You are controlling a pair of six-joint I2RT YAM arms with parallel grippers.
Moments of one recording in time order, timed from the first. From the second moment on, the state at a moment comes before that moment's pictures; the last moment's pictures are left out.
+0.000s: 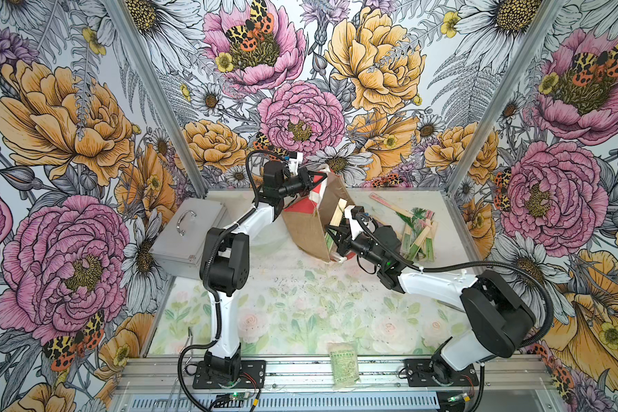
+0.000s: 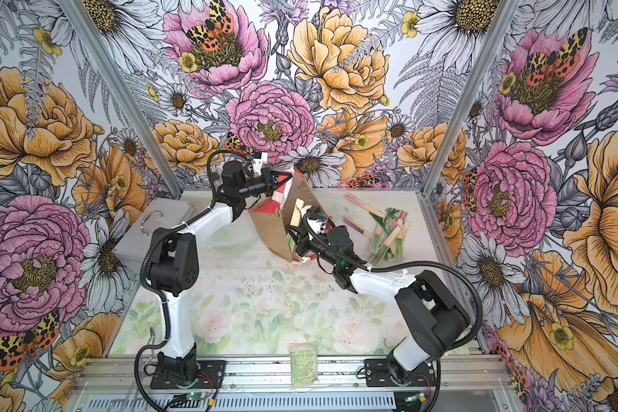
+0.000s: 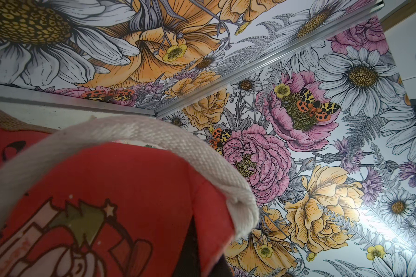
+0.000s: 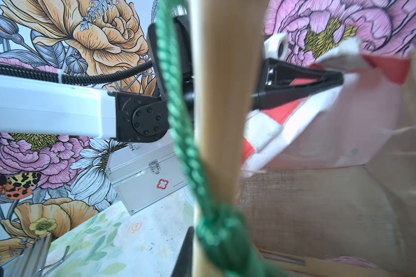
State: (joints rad) left arm -0.27 2.10 1.71 0.34 0.84 -1.11; right arm 0.62 1.49 0.79 0.72 -0.30 0.24
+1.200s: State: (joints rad) left arm -0.31 2.06 1.64 0.39 1.03 -1.02; right arm -0.12 2.00 1.41 -0.47 -0.48 0.41
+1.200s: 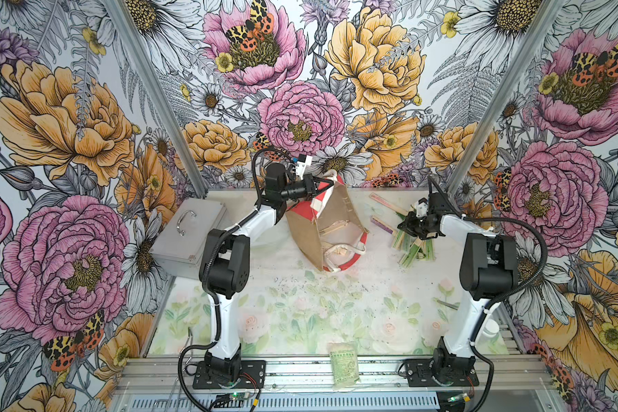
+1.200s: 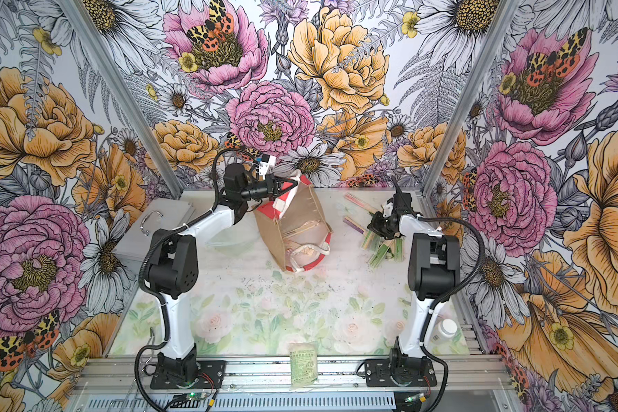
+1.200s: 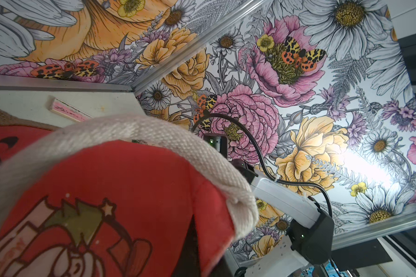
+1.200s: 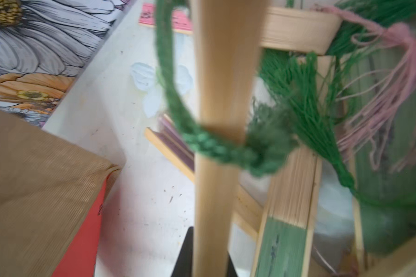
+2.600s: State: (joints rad) left arm -0.33 2.09 1.65 0.40 1.01 -1.03; right arm 0.57 1.66 1.02 0.33 -0.11 0.01
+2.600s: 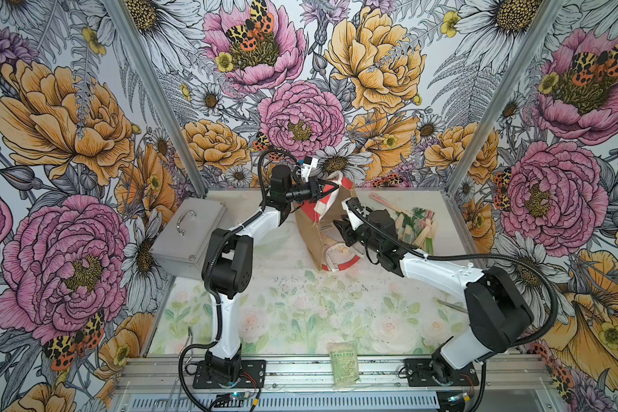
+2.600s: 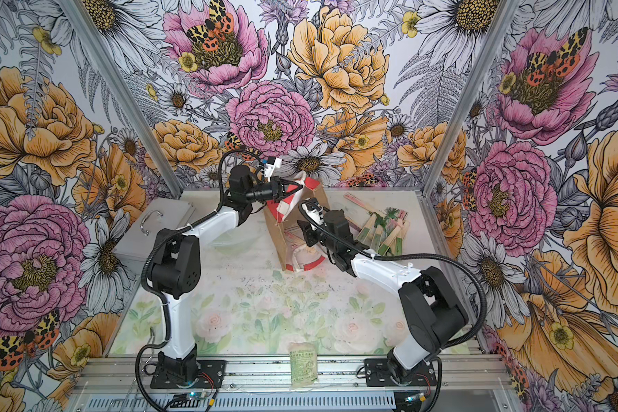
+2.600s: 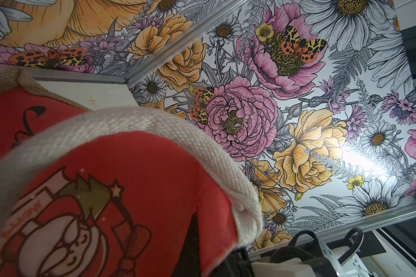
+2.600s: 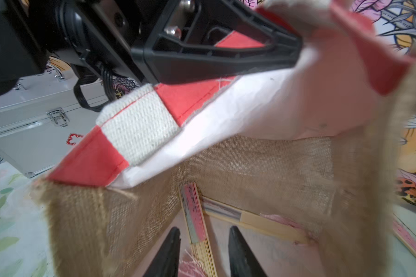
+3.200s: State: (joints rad) left arm -0.32 2.09 1.65 0.39 1.07 -1.02; right arm 0.57 1.97 1.22 0.28 -0.16 0.12
